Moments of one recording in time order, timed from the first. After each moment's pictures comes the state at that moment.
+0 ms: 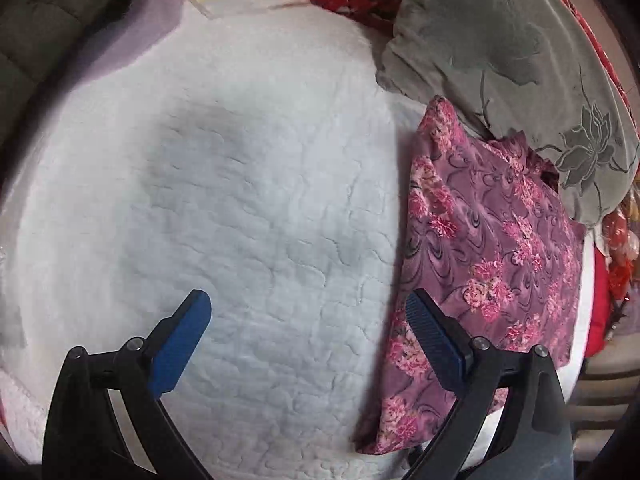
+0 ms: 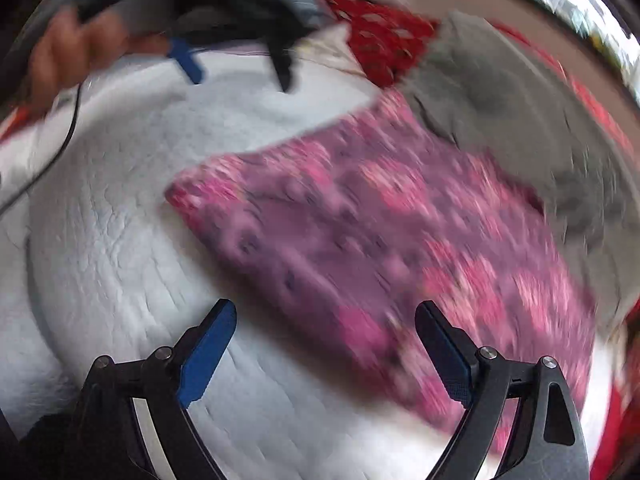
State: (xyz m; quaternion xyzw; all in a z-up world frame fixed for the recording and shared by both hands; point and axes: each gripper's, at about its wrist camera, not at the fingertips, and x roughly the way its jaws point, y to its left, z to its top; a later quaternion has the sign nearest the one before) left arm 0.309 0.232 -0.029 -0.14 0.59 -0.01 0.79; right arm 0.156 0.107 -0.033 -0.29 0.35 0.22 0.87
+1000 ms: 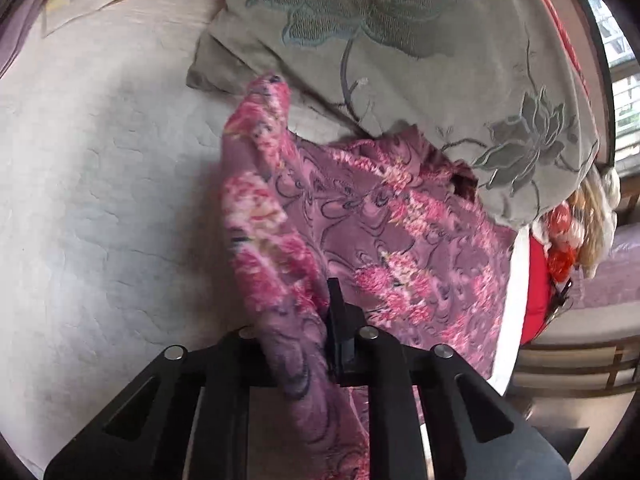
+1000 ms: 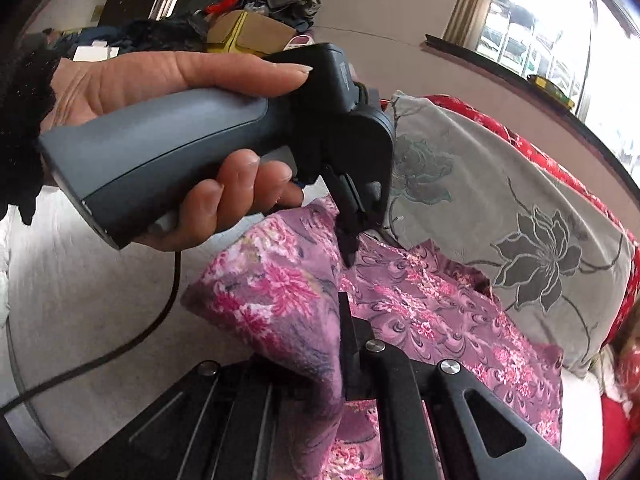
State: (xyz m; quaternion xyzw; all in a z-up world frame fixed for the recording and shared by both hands) left arm 0.387 0.108 -0.021 -0.20 0.61 -0.13 0.76; right arm 0.181 0.072 0.021 -0.20 0.25 0.19 0.93
